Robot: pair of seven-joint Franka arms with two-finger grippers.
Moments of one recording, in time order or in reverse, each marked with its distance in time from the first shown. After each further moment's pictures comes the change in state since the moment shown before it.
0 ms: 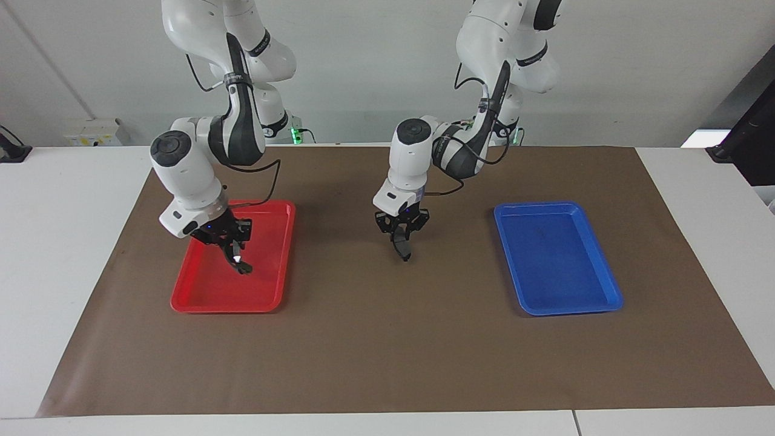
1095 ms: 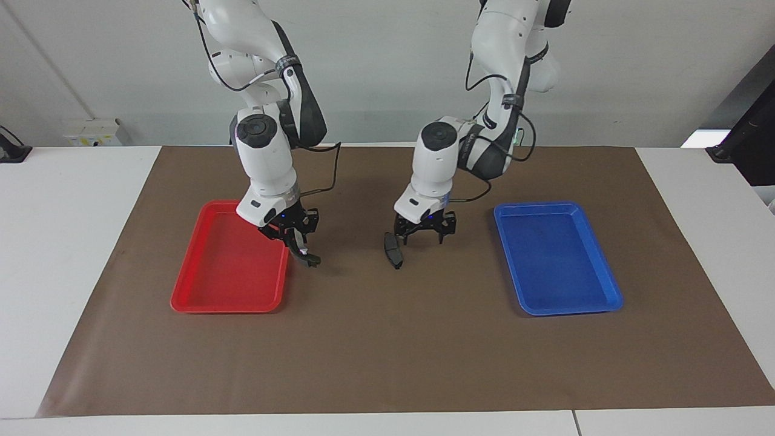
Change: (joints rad) left arm 0.183 -0.176 0.040 0.010 0.005 -0.301 0.312; right arm 0.241 0.032 0.017 0.110 0.063 -0.005 0.116
